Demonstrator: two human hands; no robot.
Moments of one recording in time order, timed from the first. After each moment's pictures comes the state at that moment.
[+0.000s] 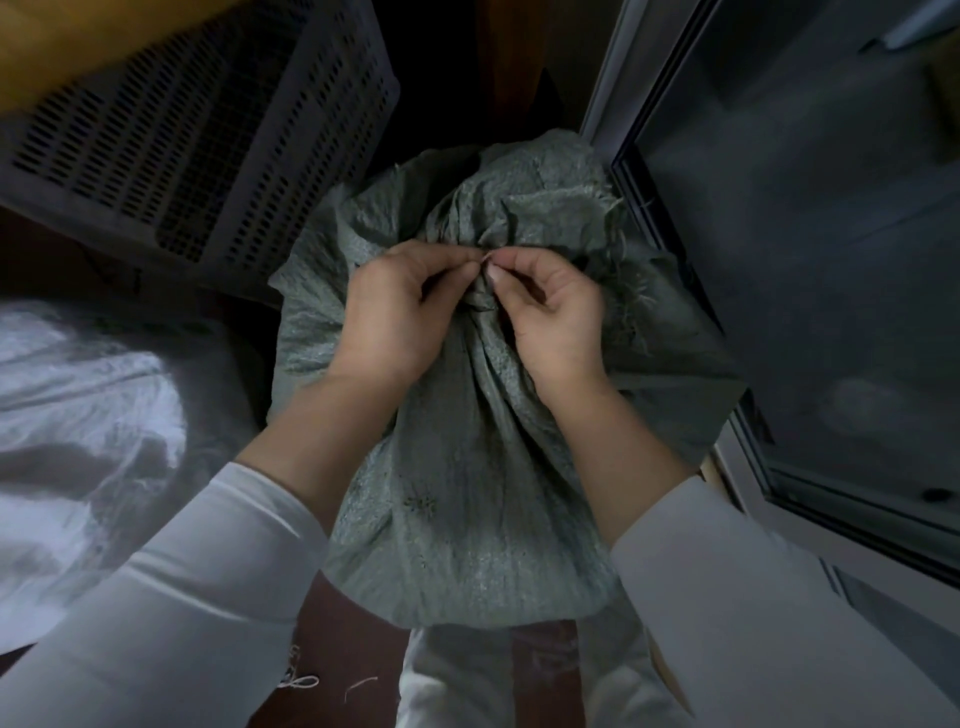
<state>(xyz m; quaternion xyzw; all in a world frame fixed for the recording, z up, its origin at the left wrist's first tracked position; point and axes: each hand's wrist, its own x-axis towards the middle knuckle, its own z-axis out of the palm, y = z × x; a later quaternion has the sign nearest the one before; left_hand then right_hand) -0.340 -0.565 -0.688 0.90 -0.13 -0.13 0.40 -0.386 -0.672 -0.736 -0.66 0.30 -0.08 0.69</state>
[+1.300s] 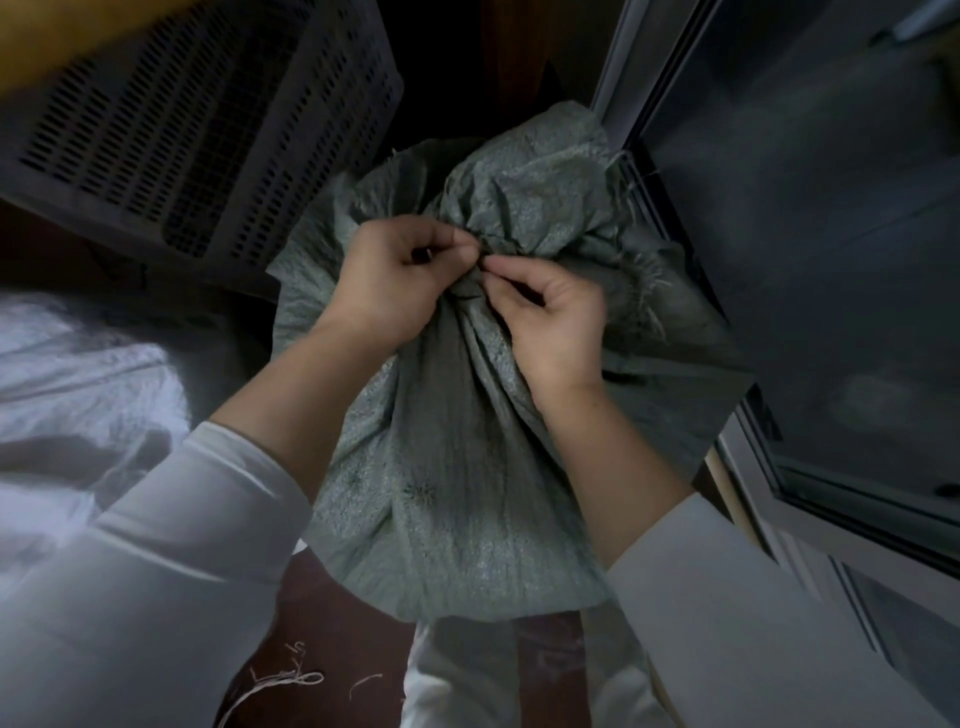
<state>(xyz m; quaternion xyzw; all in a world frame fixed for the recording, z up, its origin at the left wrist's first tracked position) -0.327 -0.563 -0.688 0.86 -0.05 -0.24 0.45 -0.398 -0.662 -0.723 -0.69 0.31 -0.09 0.65</state>
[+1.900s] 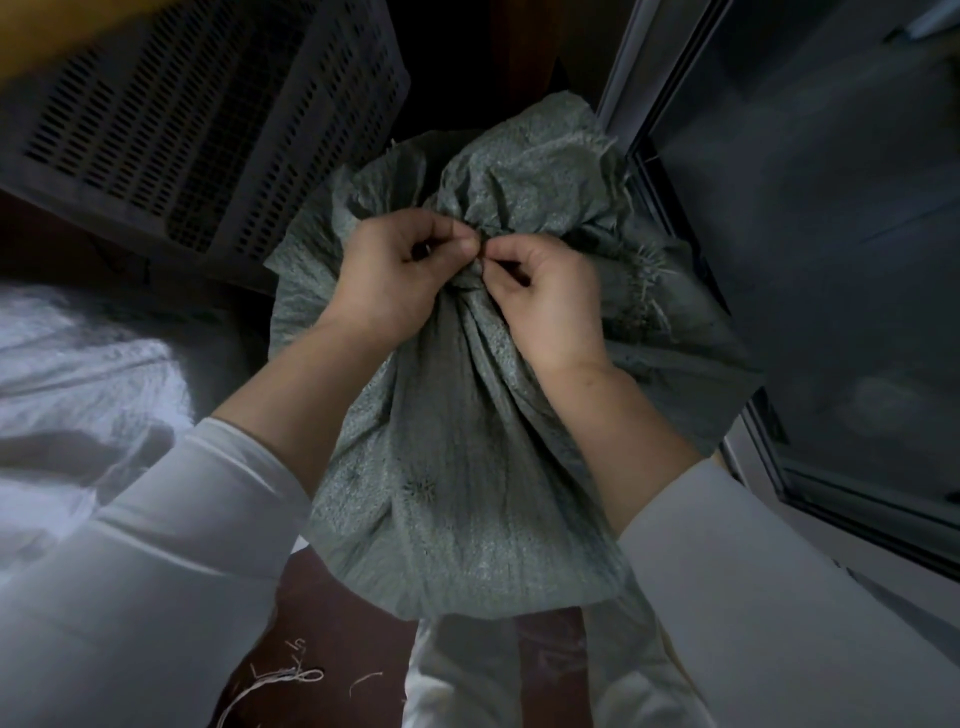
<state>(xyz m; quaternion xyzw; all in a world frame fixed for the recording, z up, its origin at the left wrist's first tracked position) -0.321 -0.557 -0.694 0.86 -0.07 -0.23 0.45 -0.379 -0.667 -0.725 -0.83 0.21 -0.05 0.52</state>
